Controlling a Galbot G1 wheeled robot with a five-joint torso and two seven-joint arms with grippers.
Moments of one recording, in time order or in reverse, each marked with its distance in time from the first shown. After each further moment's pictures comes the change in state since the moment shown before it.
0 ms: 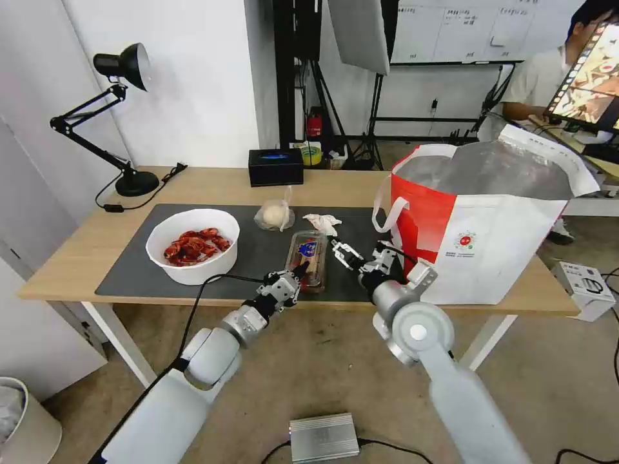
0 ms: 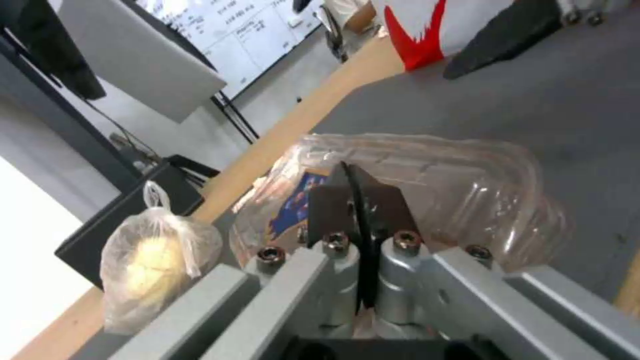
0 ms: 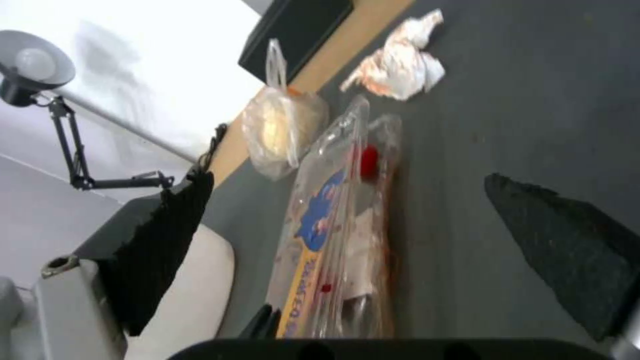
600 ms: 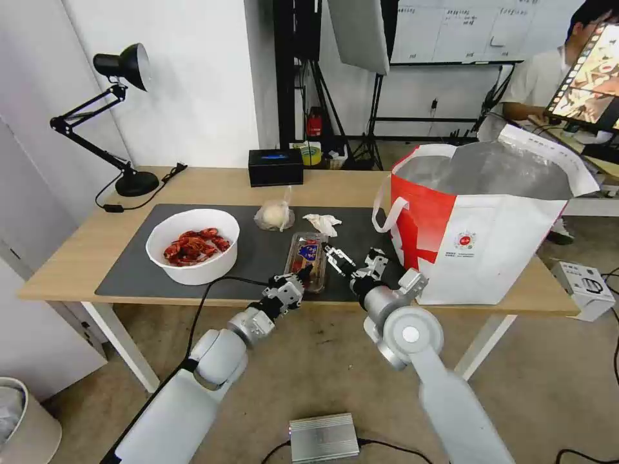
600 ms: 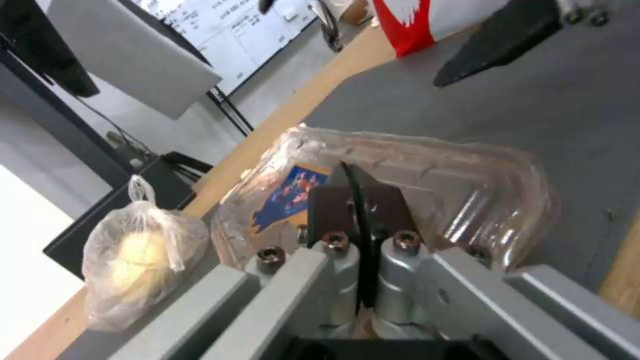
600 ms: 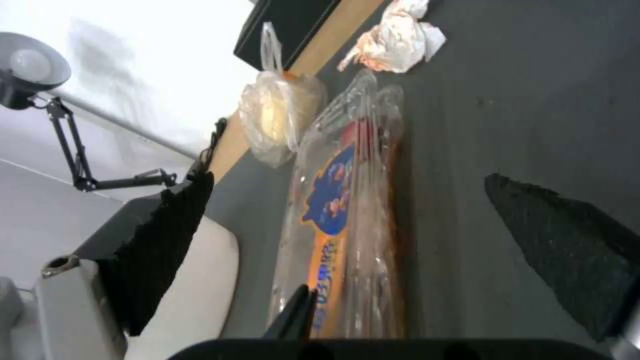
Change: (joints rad) left arm 0.000 -0.021 0.008 0.030 0.036 -0.005 -0.003; right arm -0.014 0.037 0.000 -0.006 0.002 -0.001 0.008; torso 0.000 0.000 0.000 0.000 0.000
